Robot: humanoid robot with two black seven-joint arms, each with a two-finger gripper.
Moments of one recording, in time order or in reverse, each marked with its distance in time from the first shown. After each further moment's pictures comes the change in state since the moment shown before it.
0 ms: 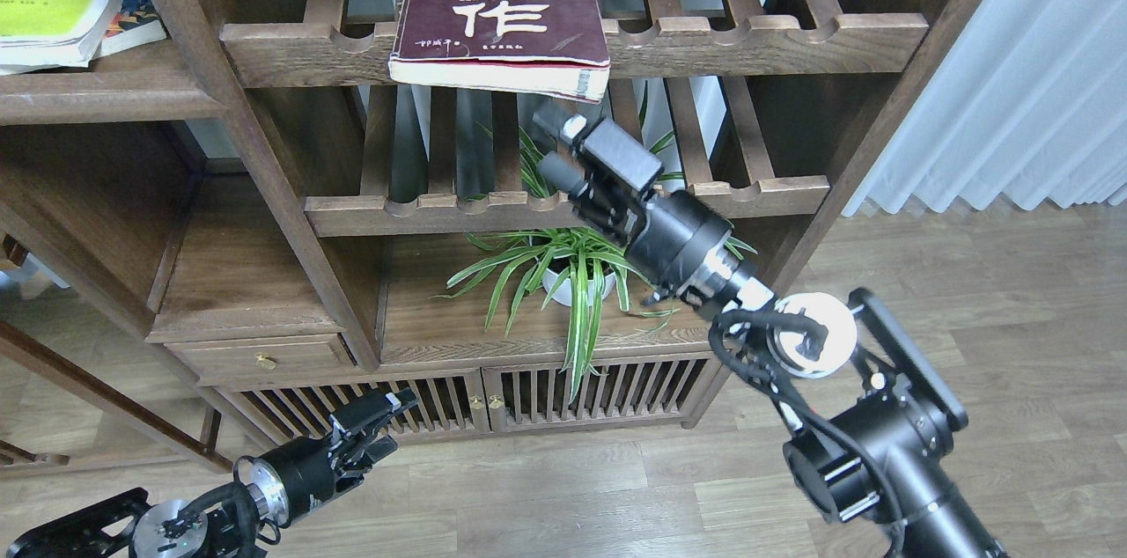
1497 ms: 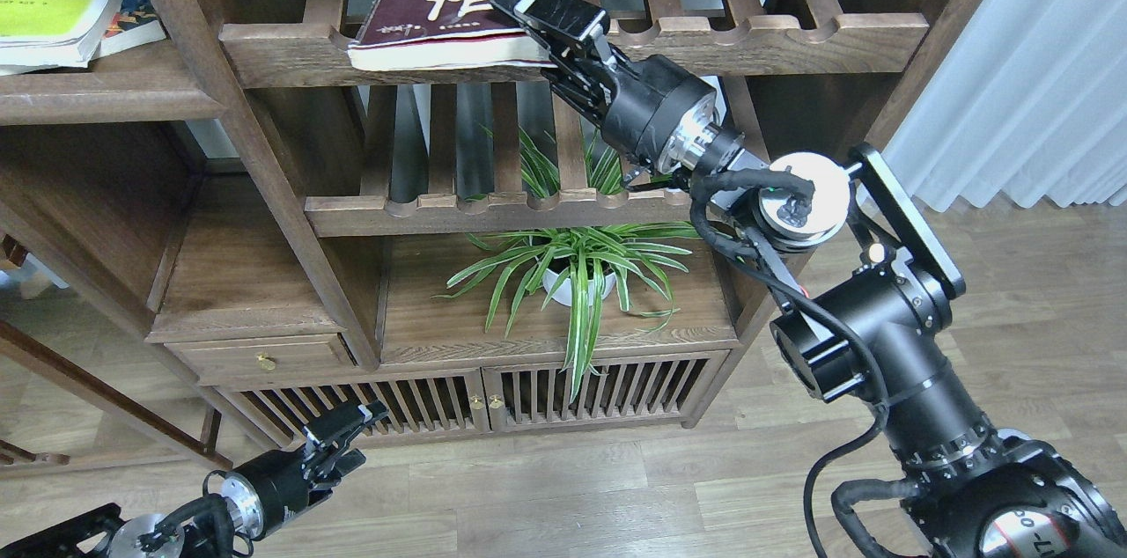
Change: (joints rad) left arm 0.030 0.009 -0.009 0.049 -0.004 0.000 -0.004; right arm 0.223 0.000 -0.013 -0.077 -0.057 -0.022 -0.052
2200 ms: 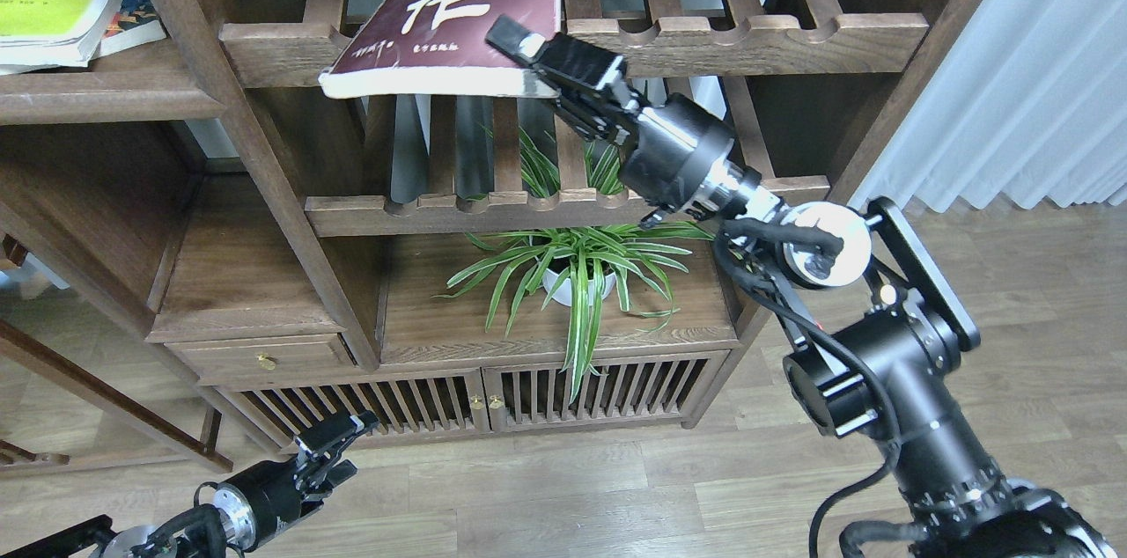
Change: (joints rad) left arm 0.009 0.000 -0.026 -0.001 -0.005 0.000 -0.003; right arm -0.213 -0.056 0.081 0.057 0.143 0.306 -0.069
